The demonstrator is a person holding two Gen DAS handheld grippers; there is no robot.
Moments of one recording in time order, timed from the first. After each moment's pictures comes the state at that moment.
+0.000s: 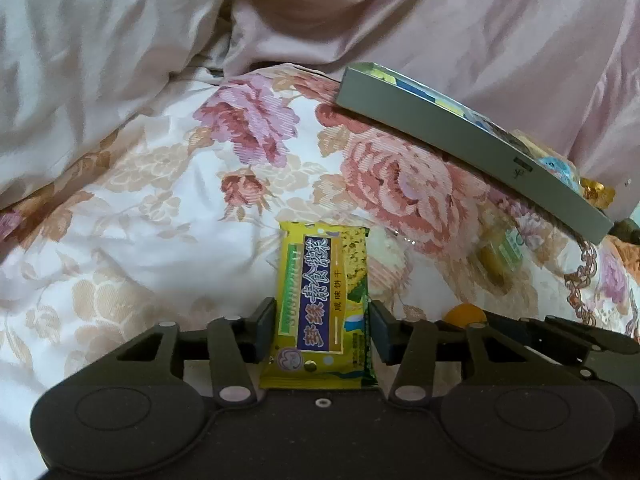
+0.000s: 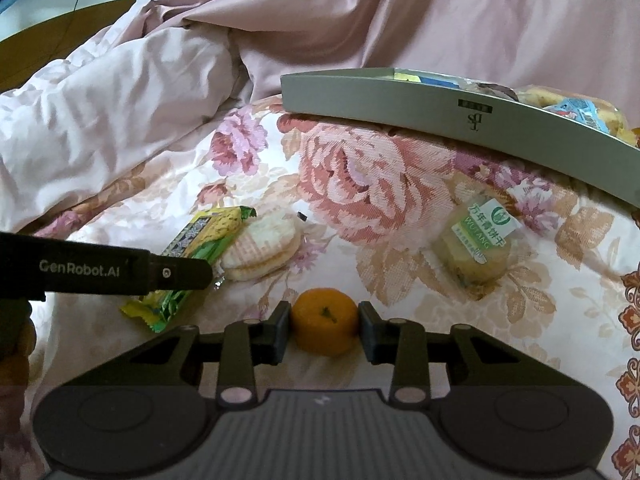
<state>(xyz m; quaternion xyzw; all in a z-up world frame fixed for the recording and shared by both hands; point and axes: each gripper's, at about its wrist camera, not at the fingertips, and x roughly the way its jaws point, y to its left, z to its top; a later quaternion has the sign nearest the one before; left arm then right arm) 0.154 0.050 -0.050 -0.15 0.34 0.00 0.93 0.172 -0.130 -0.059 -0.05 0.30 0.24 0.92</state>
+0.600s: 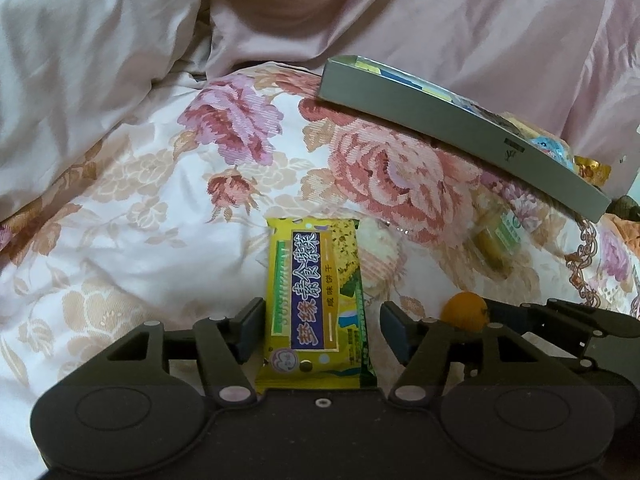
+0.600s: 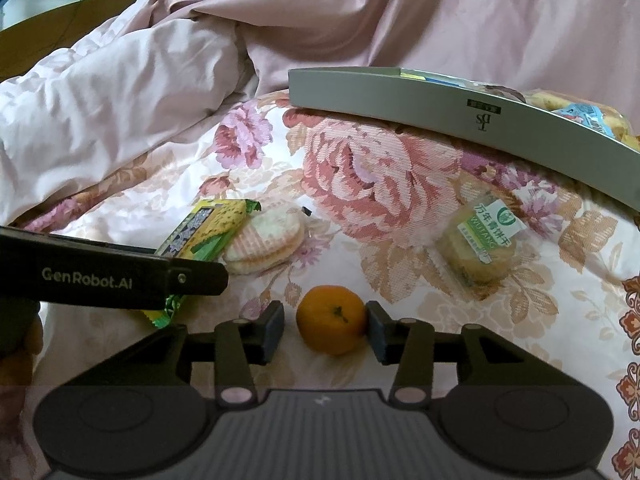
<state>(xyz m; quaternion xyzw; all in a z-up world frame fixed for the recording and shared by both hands) 0.156 0.042 -0.055 -0.12 0.34 -0.01 0.93 0.170 -0.126 -0.062 -0.06 0.30 0.24 0.92</state>
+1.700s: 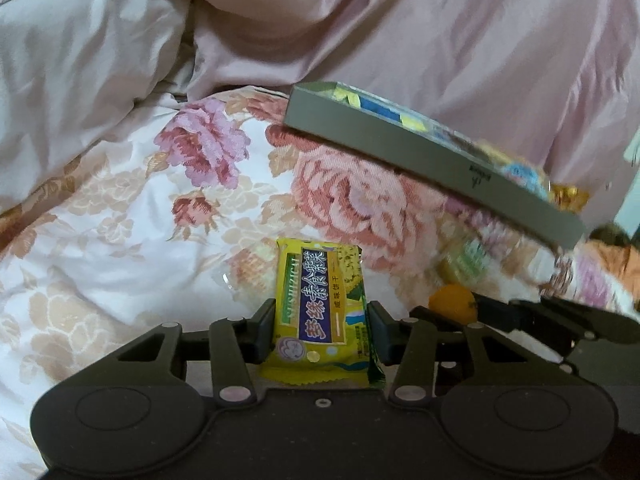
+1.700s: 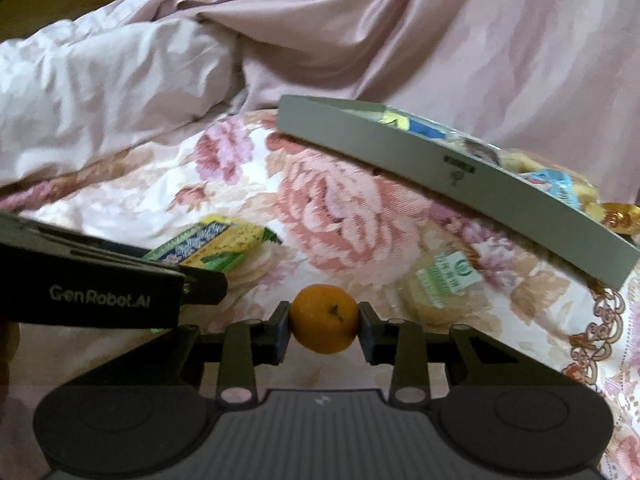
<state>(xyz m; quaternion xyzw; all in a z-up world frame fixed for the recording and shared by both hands) 0.154 0.017 -0.044 -0.15 0.30 -0.01 0.94 0.160 -0.126 -0.044 -0.13 0.24 0.19 0.94</state>
